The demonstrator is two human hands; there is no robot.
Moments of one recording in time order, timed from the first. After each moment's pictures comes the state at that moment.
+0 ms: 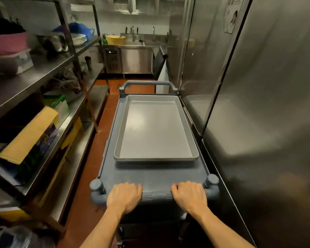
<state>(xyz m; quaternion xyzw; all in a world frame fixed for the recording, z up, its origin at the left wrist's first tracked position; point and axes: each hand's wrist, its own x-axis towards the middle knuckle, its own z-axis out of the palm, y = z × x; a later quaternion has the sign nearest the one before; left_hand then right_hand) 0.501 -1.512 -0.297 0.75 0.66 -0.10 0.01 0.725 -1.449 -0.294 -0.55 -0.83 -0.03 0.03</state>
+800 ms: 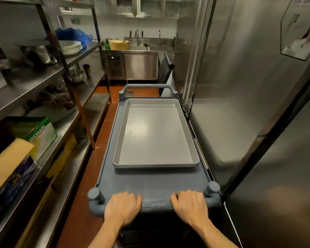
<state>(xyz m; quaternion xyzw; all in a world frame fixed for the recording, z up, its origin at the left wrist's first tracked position) 0.430 -1.236 -0.309 0.71 0.70 -0.06 0.02 0.654 -1.163 -0.303 -0.55 -0.83 -0.03 0.04</state>
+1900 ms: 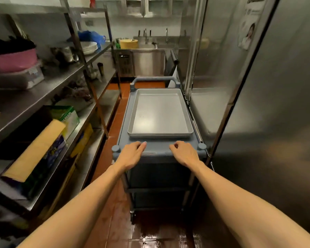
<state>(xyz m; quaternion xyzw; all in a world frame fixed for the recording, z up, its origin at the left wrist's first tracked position) 0.468 -1.330 -0.177 0.55 0.74 0.31 0.23 0.668 -1.240 -0.190 -0.56 -0.78 0.24 0.16</state>
